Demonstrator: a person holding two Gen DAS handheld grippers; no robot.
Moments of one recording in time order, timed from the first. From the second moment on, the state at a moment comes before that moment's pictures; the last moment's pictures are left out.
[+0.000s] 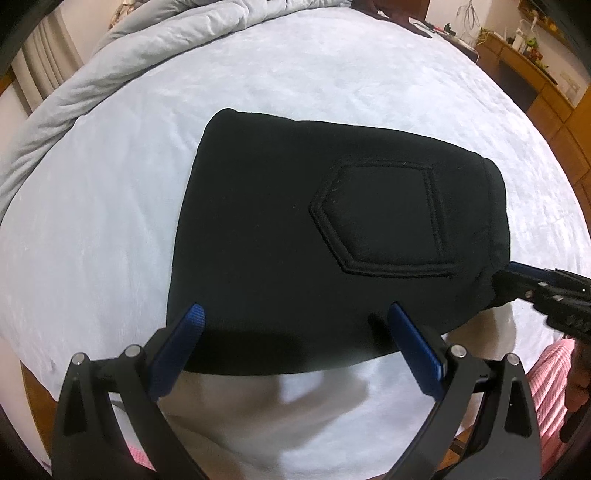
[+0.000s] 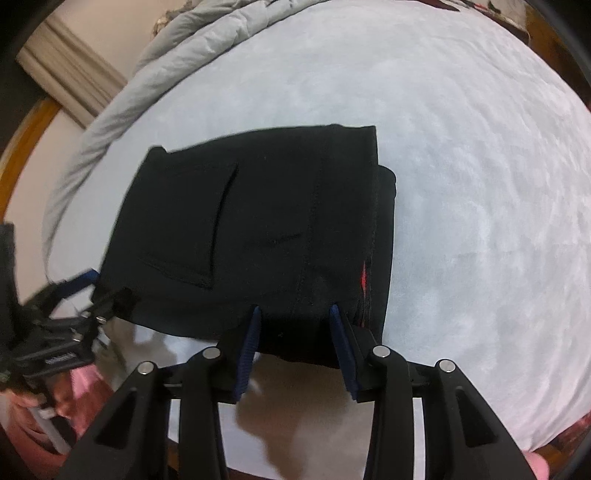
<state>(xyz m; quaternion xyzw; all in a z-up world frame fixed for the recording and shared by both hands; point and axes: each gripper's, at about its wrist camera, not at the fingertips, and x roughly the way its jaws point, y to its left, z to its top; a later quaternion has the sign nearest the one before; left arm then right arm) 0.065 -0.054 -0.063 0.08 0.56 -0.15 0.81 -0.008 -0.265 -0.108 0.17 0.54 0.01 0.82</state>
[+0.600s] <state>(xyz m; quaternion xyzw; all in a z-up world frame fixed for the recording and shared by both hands) 0.088 -0.019 -0.075 0.05 0.59 -0.11 0.80 -0.003 -0.283 -0.121 0.22 0.56 0.02 0.80</state>
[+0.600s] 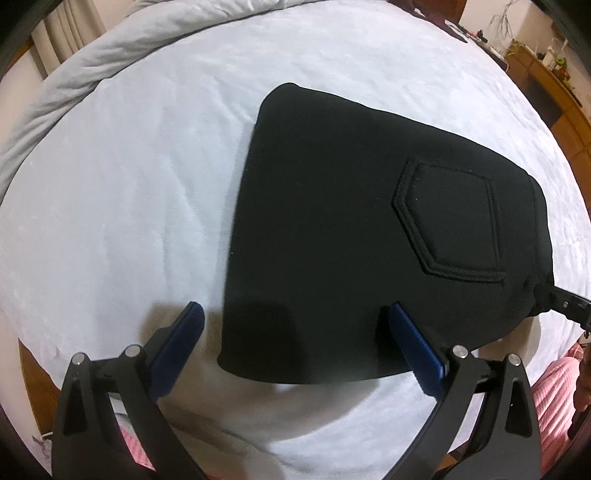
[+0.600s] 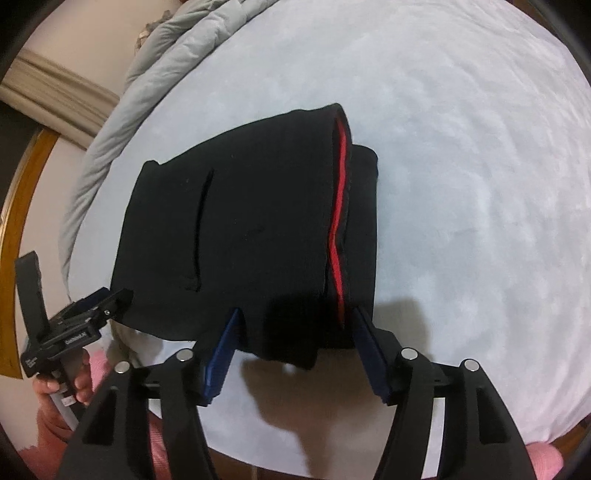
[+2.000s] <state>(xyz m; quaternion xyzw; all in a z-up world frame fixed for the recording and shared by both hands) 0.080 -0.050 -0.052 0.08 0.54 -0.14 0.82 0.043 -0.285 -0.048 0.14 0.49 0.05 0.86</state>
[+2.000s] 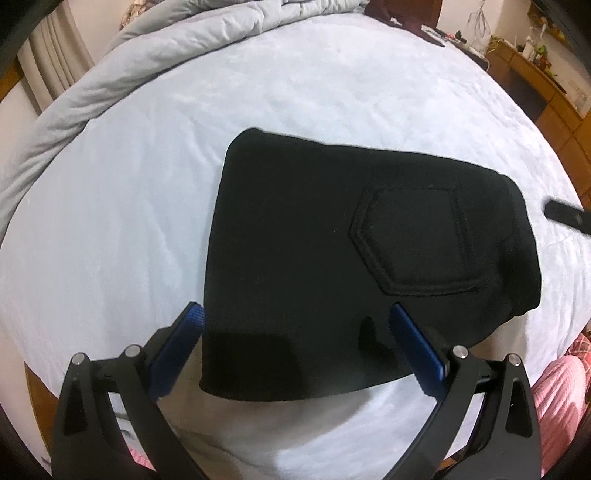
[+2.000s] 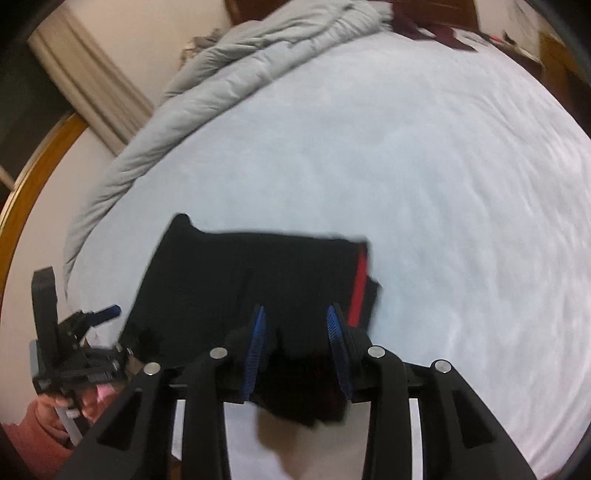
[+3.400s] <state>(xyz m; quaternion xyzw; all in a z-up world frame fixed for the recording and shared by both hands) 0.158 -0.013 -0.115 -0.06 0.66 -0.24 0.71 0.021 -0.349 -0.143 0.32 0.55 0.11 0.76</state>
